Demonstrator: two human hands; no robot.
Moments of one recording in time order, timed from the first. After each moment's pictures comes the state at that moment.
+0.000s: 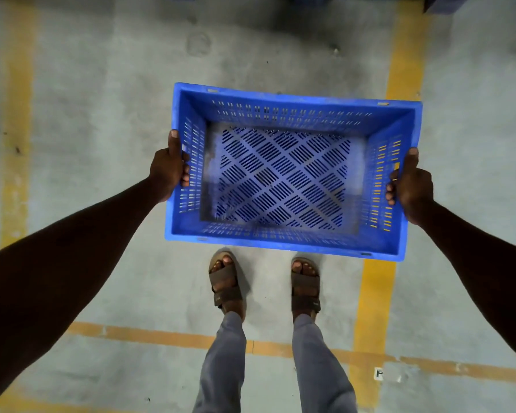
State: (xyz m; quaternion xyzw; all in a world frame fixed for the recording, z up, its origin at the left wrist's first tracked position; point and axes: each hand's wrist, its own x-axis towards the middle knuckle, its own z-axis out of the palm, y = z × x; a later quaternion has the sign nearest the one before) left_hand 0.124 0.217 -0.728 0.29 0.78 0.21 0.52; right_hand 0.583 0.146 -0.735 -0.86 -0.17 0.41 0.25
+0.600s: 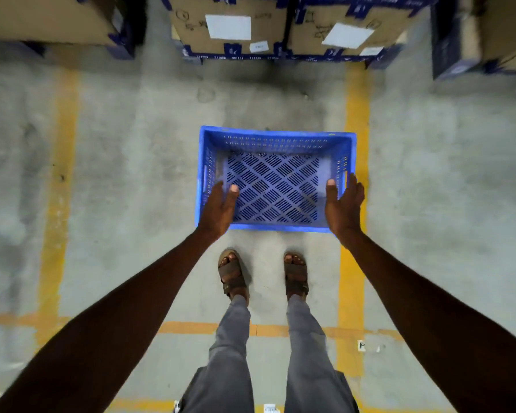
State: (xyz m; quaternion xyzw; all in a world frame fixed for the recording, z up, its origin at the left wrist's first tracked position) left_hand 0.198 0.094 -0.505 0.48 0.69 0.20 0.50; right_hand 0.456 0.068 -0.529 -0.85 -0.31 0.36 0.23
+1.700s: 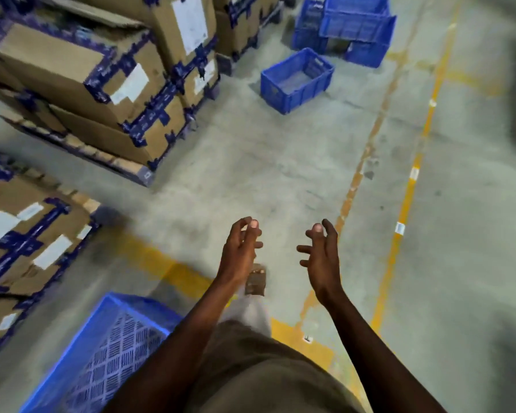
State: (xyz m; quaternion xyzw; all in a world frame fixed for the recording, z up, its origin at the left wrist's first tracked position) left_hand 0.783 -0.197 -0.220 0.65 0.30 -0.01 0.69; right_hand 0.816 -0.356 -0.228 -0.74 0.15 0.13 0.64
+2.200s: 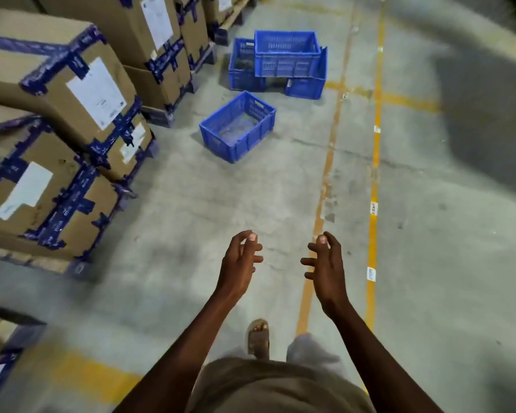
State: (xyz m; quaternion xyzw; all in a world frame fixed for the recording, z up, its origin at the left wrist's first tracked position) left_hand 1.170 -0.257 -0.213 0.70 0.21 -0.07 0.68; right_hand 1.176 -0.434 -0.219 -0.74 0.21 0.06 0.64
